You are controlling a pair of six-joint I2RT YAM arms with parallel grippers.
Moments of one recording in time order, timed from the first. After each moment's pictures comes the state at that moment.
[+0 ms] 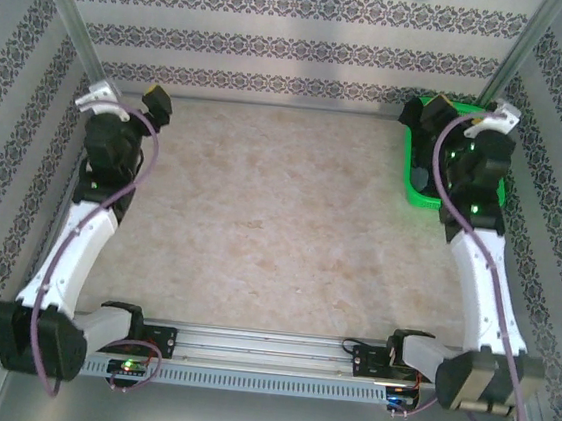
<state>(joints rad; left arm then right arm) 0.01 1.19 1.06 0.05 -0.15 -0.52 -0.04 1.23 1.23 -0.11 0.08 0.50</state>
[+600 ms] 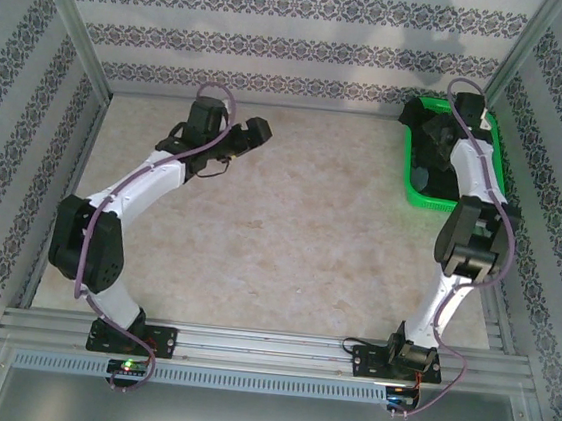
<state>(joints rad) -0.33 1.66 1.32 -0.20 0.31 -0.83 -0.19 2.05 1.81 -0.60 0.10 0.72</state>
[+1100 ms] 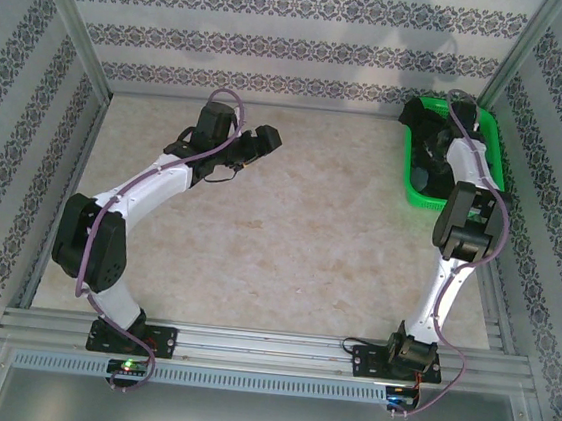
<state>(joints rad) -0.37 1.67 1.32 -0.19 0.38 -0.88 -0.22 2.20 1.88 -0.63 0.05 0.80</state>
